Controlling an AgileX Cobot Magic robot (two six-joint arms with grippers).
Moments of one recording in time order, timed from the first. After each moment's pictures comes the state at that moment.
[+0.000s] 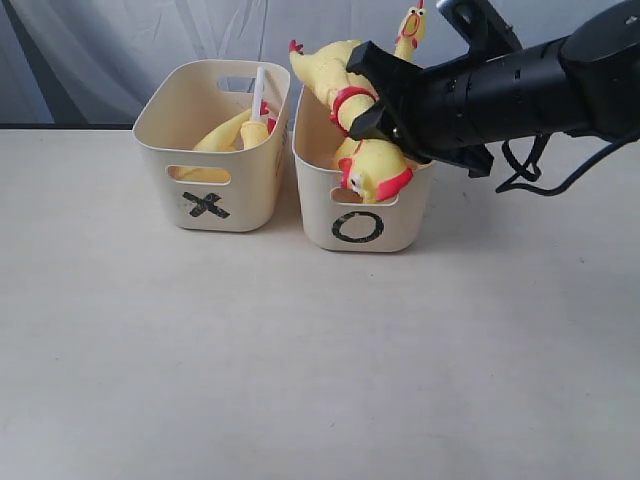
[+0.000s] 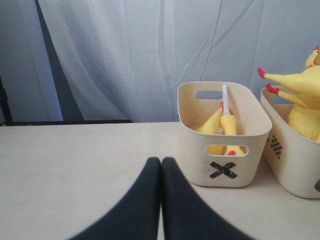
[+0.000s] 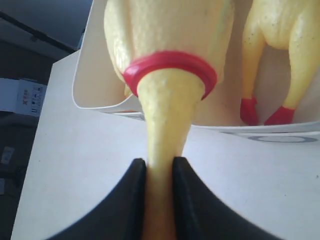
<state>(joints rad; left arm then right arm) -0.23 0.33 -0.49 0.31 0.45 -0.33 0.41 1.60 -1.09 1.08 0.39 -0.31</state>
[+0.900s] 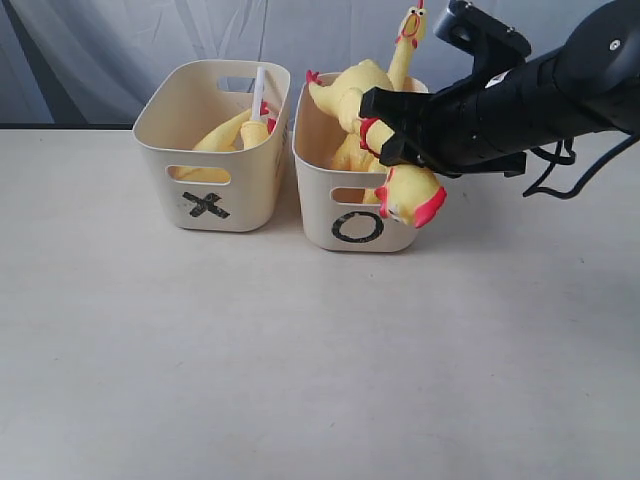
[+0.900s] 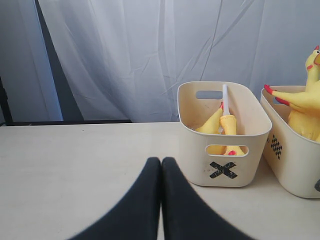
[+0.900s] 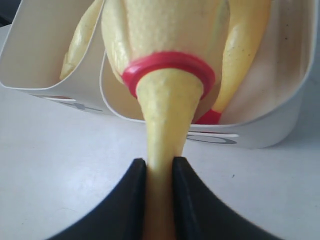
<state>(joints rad) -0.23 0.33 -0.49 0.31 0.45 -0.33 0.41 1.60 -1.09 0.62 0.39 -0.07</state>
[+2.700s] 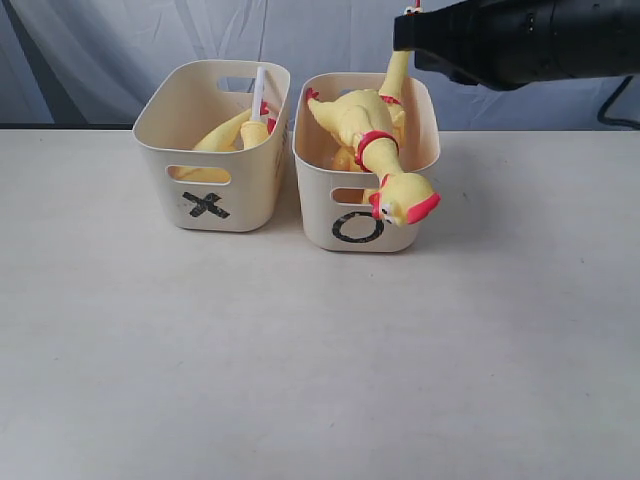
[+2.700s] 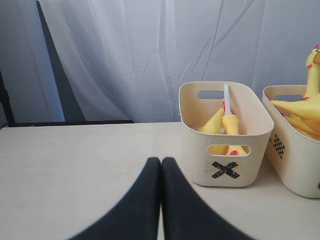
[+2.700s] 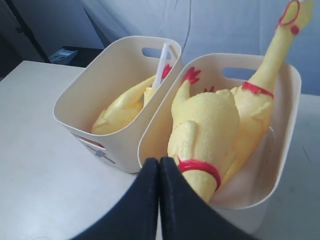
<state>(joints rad) -0.23 0.33 -0.49 0.32 0.45 -0.33 0.41 1.37 -1.09 0.58 0.32 -0.35</state>
